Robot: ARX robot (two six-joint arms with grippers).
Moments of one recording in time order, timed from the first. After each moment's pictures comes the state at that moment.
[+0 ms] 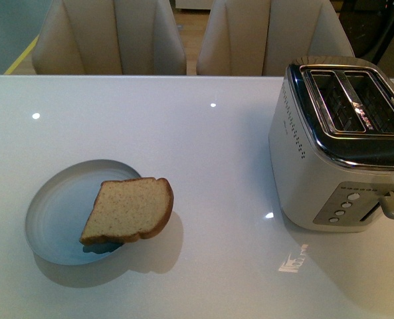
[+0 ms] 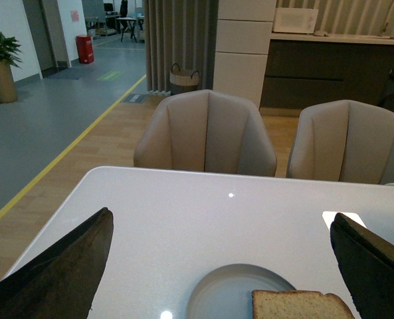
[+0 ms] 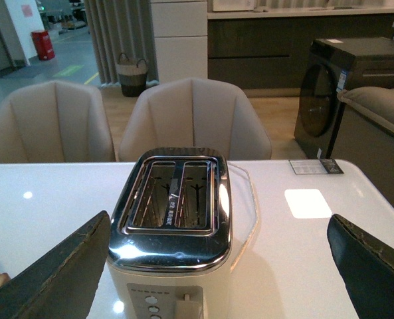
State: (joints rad) left arm 0.00 0.01 0.01 0.00 0.00 -0.01; right arm 0.00 0.00 0.02 0.00 0.00 0.00
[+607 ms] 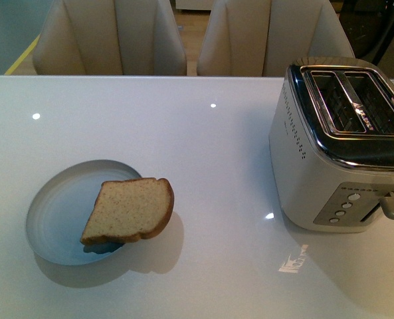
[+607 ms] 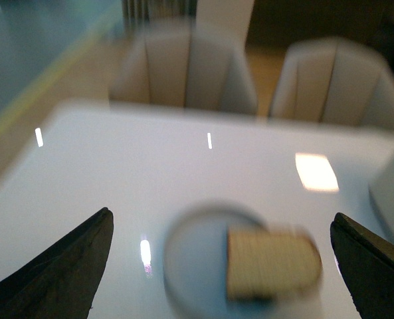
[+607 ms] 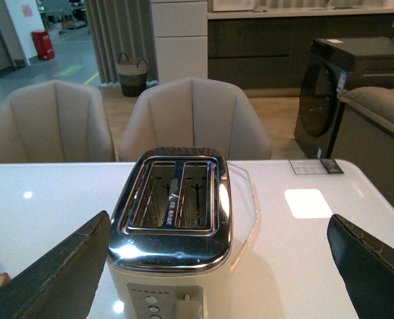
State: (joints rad) left arm 0.04 0.19 0.15 -0.31 0.14 -0.09; right arm 0.00 0.00 0.02 0.00 0.00 0.00
